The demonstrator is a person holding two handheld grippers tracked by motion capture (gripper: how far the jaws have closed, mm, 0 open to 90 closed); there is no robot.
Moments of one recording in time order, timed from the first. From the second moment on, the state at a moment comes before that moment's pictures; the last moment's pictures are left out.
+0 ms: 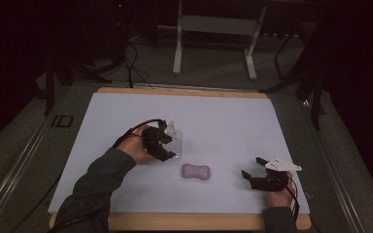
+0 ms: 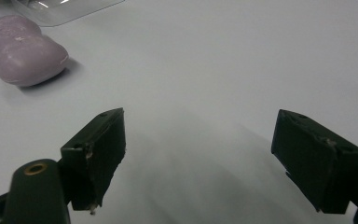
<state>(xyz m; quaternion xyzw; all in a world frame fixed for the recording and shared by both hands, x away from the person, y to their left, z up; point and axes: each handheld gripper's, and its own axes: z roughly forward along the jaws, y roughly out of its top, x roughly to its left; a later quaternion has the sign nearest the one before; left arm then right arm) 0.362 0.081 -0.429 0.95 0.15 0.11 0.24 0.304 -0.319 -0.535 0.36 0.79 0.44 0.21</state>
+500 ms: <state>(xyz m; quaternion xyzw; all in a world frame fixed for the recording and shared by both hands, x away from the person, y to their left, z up) 0.364 0.074 -0.425 0.96 0.14 0.11 0.23 0.304 -0.319 -0.535 0.36 0.79 0.44 0.21</state>
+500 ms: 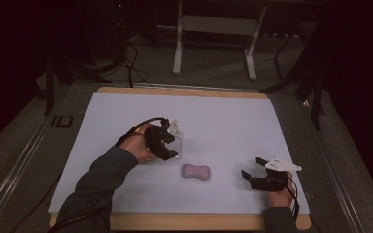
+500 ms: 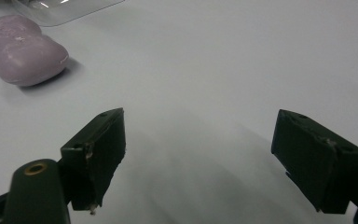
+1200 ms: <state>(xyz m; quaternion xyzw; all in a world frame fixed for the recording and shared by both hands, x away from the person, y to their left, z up) 0.368 0.058 -0.427 0.96 0.12 0.11 0.22 0.304 -0.319 -0.535 0.36 0.79 0.44 0.21</state>
